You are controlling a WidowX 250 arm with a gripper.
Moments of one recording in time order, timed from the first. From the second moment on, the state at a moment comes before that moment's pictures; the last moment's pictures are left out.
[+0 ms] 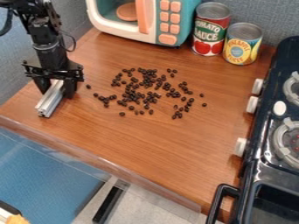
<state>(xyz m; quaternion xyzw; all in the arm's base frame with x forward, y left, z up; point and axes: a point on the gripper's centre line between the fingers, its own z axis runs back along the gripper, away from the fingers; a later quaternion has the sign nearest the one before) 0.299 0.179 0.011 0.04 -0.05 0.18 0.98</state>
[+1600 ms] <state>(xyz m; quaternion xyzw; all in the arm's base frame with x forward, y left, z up) 0.394 -0.026 0.064 0.02 -0.05 0.22 0.97</state>
